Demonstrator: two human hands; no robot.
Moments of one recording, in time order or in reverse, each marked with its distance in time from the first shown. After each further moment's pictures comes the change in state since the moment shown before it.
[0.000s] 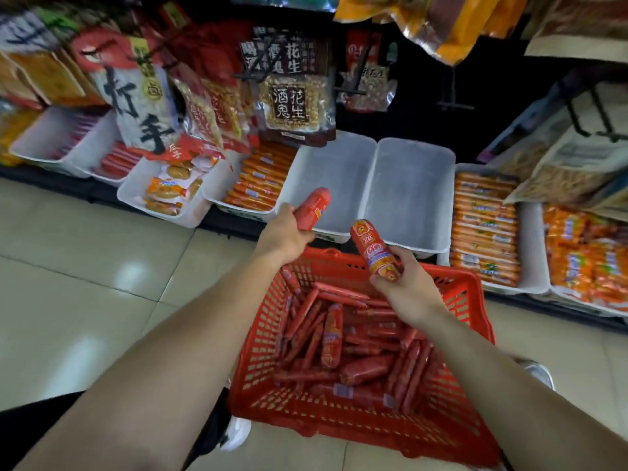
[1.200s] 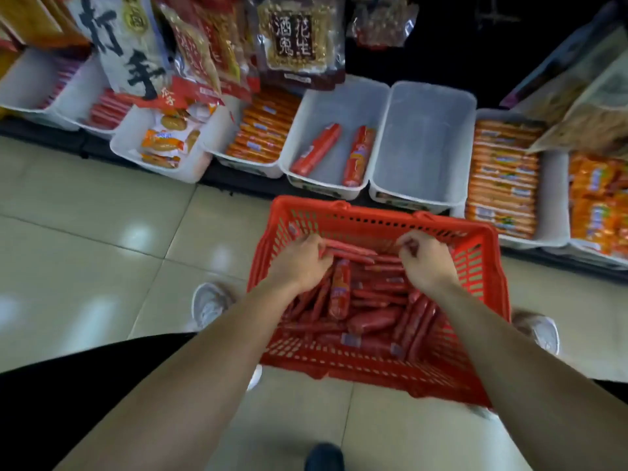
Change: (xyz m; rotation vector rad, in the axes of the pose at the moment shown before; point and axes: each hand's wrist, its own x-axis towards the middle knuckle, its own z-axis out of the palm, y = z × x) left_hand -0.078 -0.061 0.072 0.194 -0.179 0.105; right_hand 0.012 0.067 0.028 -0.184 0.099 -0.023
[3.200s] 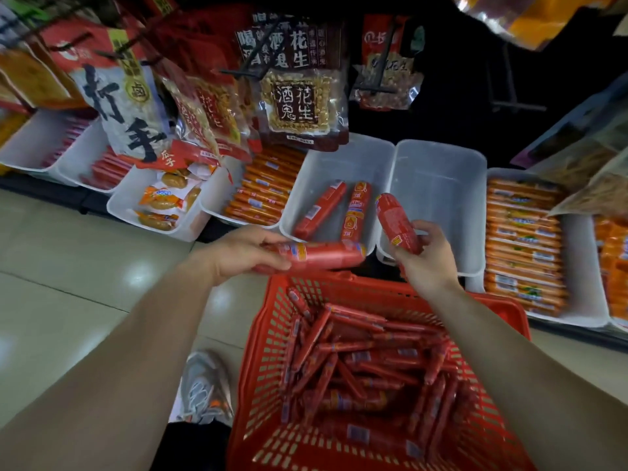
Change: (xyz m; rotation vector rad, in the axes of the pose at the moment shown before) left_hand 0.086 -0.028 -0.152 -0.505 -0.361 -0.025; right_hand 0.110 -0.057 -0.009 0.481 0.126 0.098
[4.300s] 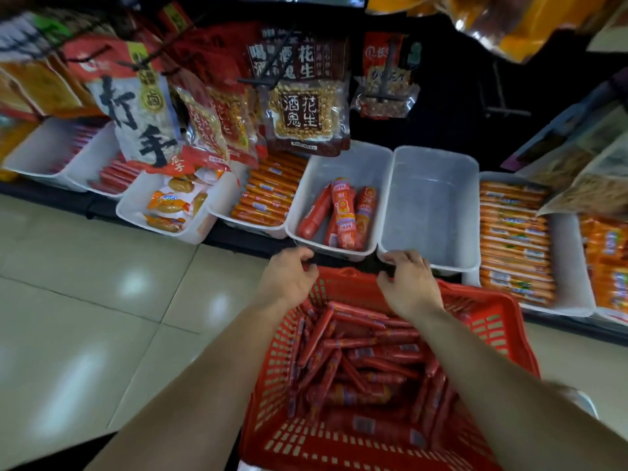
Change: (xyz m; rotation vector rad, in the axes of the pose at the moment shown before) left_hand 0.010 -0.017 0.085 0.344 0.550 0.076; right_hand -0.049 0.000 0.017 -0.684 -0.127 -0.152
